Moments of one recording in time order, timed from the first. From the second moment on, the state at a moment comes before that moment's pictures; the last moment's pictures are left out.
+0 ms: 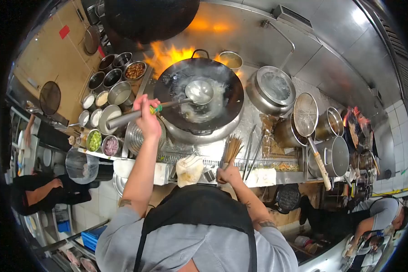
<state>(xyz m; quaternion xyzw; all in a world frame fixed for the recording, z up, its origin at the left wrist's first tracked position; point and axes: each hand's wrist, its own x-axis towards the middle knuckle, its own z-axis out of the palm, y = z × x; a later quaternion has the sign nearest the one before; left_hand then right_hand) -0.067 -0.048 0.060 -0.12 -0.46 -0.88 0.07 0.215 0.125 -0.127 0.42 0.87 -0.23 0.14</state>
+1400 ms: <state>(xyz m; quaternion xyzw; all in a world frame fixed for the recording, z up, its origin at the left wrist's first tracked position) -0.131 0.001 0.137 -0.27 -0.59 -0.77 -0.01 -0.013 0.212 0.028 0.20 0.95 -0.22 0.11</state>
